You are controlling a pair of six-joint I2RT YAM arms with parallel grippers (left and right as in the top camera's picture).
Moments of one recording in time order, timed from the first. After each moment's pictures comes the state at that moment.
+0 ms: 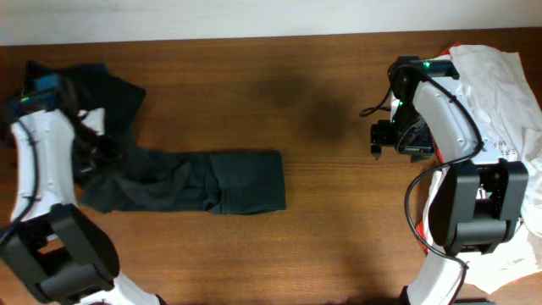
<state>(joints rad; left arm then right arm) 0.31 1.86 1.63 -1.35 0.08 0.04 0.00 2.00 1.69 -1.43 0.05 0.18</state>
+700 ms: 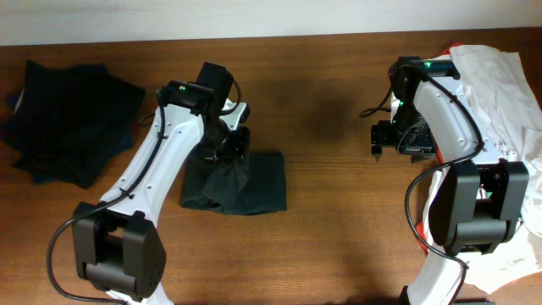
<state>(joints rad) -0.33 1.86 1.63 -1.24 0.30 -0.14 0.00 2.00 1.69 -1.43 0.05 0.16</state>
